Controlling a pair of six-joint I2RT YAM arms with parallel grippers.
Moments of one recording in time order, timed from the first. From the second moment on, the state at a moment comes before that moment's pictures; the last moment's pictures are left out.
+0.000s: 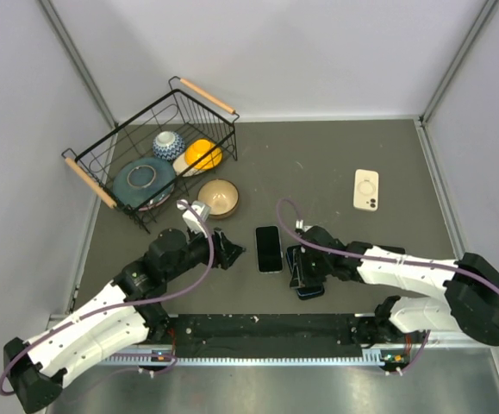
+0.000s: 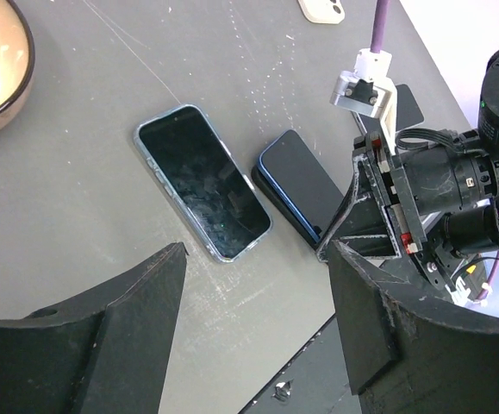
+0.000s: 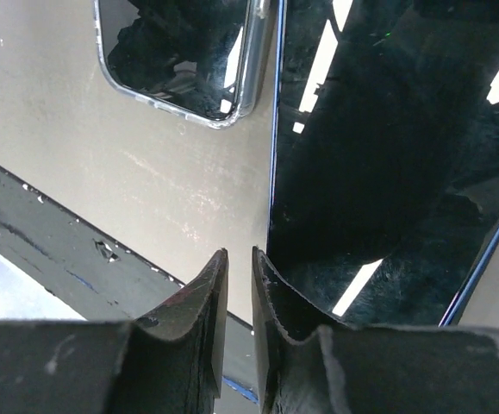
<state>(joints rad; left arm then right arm) -0.80 0.62 0.47 -0.16 0.04 -0.55 0.92 1.23 0.54 -0.29 -0.16 0.77</state>
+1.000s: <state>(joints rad) -0.80 1.45 1.09 -0.19 0.15 -0.38 0.92 0.58 0.31 -0.60 0.03 0.96</state>
